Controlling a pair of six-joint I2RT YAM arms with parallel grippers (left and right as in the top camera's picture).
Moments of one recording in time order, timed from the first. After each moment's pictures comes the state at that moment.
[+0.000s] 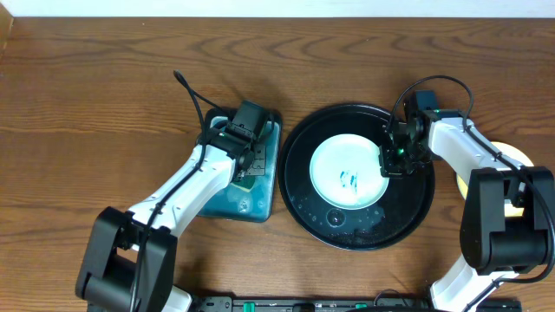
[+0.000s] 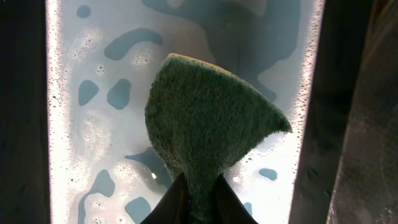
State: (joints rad) left arm -0.43 1.66 1.04 -0.67 -0.12 -0.38; right arm 0.07 1.88 1.13 -0.83 -0.21 0.06
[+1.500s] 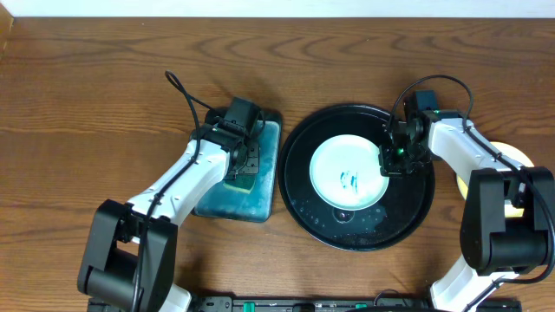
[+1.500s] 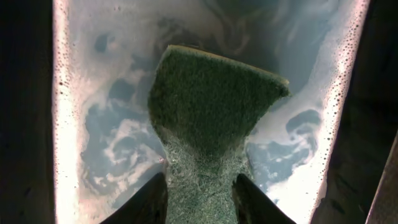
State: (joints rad) left arm -0.38 1.68 1.05 -0.69 -0.08 -0.38; right arm 0.07 1.87 1.12 -0.82 -0.21 0.06
